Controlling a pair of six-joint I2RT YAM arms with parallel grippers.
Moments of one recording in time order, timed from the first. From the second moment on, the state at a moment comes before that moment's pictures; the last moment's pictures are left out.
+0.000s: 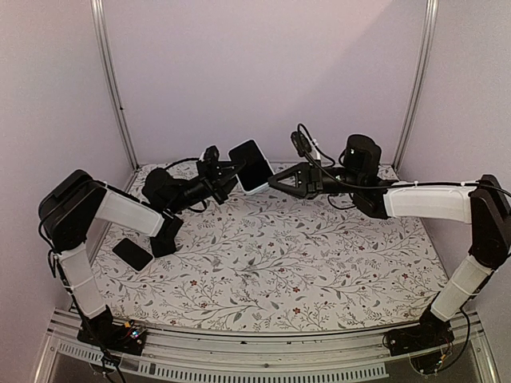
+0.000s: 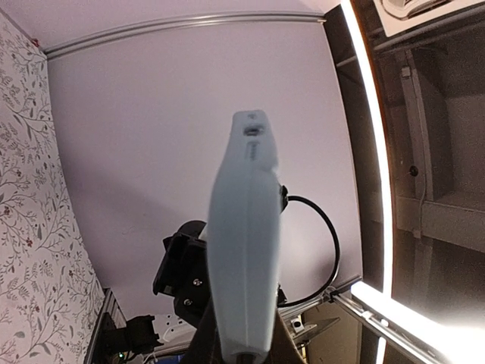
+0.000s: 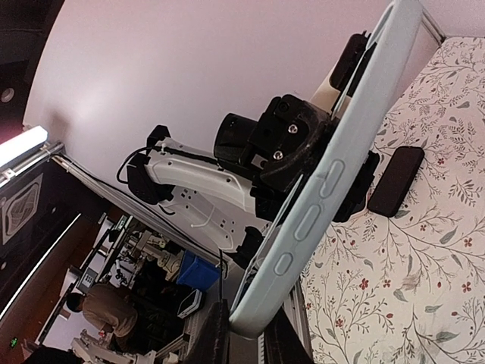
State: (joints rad) left arm -0.61 1.84 0.86 1.44 0.61 -1.74; right arm 0.67 1.64 1.06 0.61 -0.94 0.93
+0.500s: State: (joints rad) left arm -0.61 1.83 0.90 1.46 0.59 -1.83; right arm 0.66 1.70 1.08 0.88 -1.00 1.03
